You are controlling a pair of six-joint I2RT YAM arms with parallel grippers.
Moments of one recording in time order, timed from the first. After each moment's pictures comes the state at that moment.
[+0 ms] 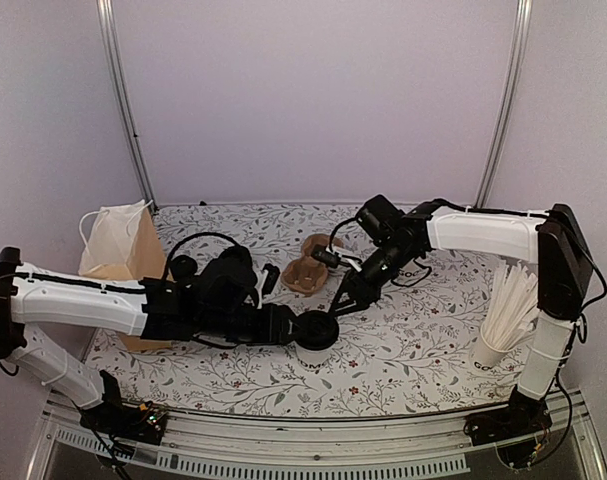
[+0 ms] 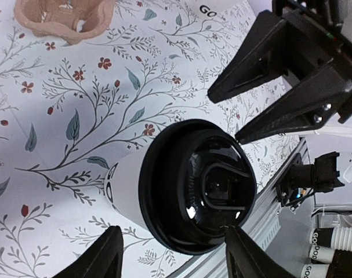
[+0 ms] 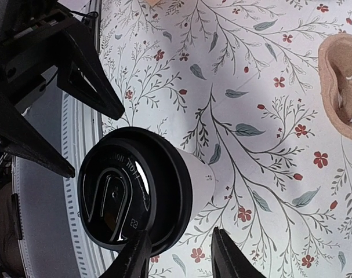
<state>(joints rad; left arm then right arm) -1.10 1.39 0.79 -0.09 0.00 -0.90 0.75 1.86 1.42 -0.73 -0.72 -0.28</state>
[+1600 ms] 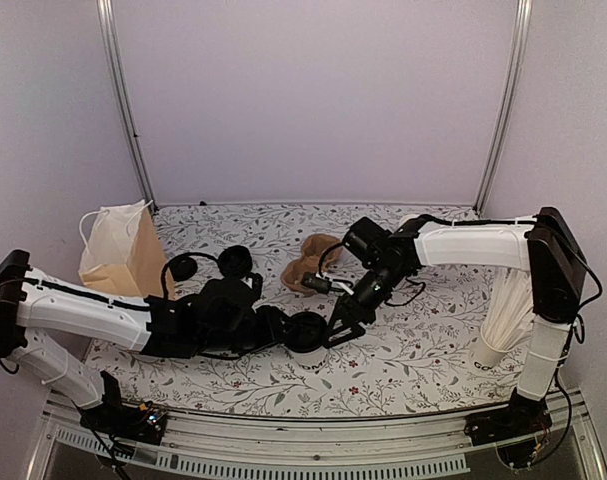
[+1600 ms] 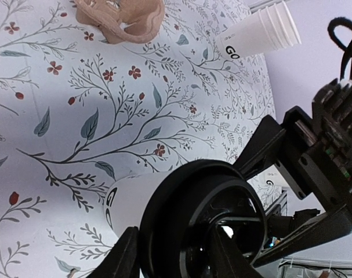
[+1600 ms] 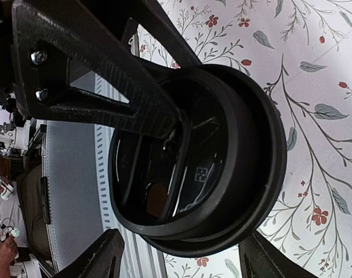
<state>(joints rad) -1.14 1.41 0.68 0.11 -0.18 -1.19 0.84 1.88 1.36 -0.75 -0.82 -0.25</state>
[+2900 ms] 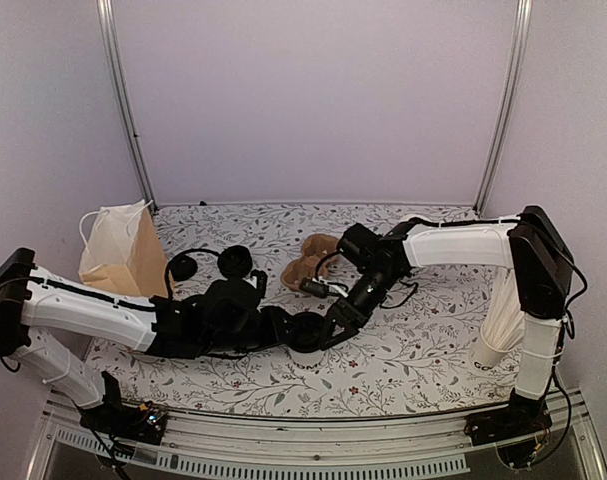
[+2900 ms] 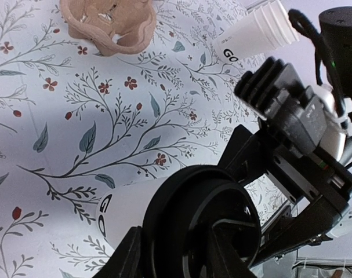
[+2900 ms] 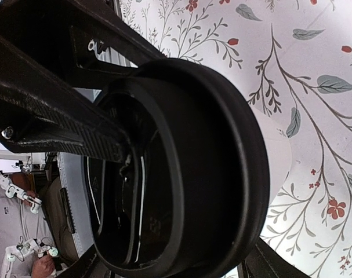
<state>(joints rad) -1.16 1.45 0.70 0.11 -0.21 -1.14 0.83 1.98 1.40 -0.77 -0.82 -0.12</state>
